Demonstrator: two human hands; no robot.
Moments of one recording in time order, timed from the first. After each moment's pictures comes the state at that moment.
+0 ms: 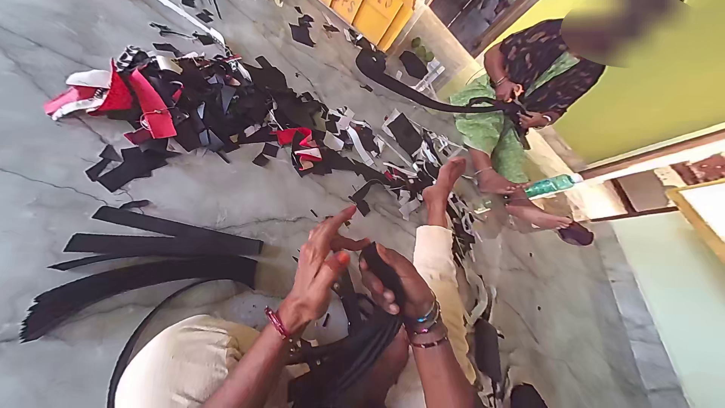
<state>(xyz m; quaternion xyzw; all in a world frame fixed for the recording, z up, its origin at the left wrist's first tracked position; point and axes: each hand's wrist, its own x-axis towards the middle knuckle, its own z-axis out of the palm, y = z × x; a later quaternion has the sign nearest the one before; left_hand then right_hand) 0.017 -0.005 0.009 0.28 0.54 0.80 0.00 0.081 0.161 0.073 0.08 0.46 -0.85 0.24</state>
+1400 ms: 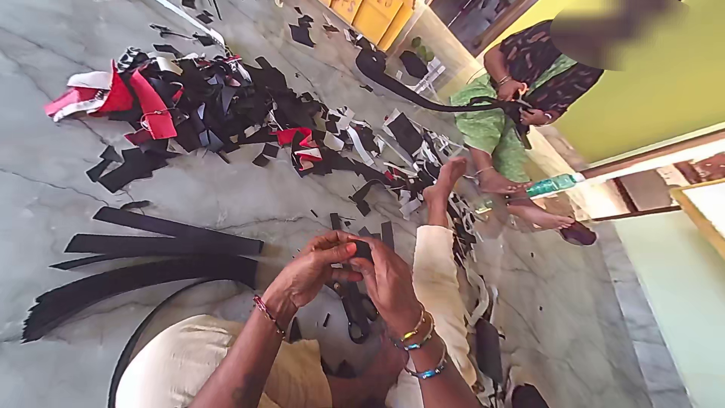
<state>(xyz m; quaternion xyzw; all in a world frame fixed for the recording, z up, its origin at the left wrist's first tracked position) 0.001 -0.018 0.019 0.10 0.27 0.85 0.45 0.077 0.126 0.059 -0.08 0.96 -0.12 -0.25</state>
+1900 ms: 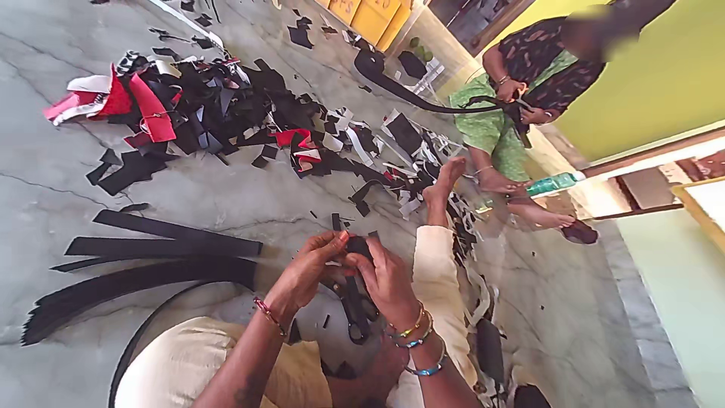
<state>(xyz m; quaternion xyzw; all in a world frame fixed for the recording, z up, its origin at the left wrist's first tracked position) 0.002 -0.012 0.025 0.04 0.38 0.83 0.41 0.076 0.129 0.058 -0.04 0.96 -0.18 -0.19</state>
